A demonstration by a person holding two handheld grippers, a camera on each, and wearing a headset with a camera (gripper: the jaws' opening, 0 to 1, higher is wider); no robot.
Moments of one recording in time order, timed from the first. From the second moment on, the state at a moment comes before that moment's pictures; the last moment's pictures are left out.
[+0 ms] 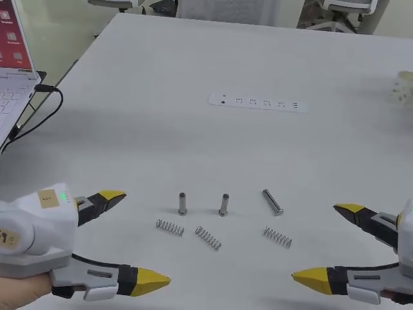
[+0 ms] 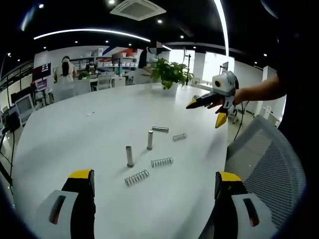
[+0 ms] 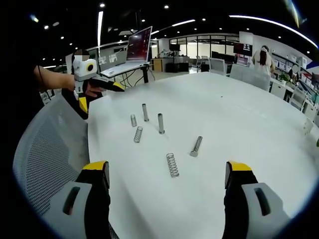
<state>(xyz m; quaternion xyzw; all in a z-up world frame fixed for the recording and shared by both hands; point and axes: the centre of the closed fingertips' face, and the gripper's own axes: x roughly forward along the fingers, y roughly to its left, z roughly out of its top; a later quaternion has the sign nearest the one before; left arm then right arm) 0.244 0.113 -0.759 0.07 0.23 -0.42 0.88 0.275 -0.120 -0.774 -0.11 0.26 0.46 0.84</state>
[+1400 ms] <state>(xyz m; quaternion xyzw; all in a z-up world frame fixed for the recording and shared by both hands) 0.247 0.109 -0.754 0.07 0.21 -0.43 0.88 0.265 -0.110 -0.777 -0.10 0.26 0.47 0.83</state>
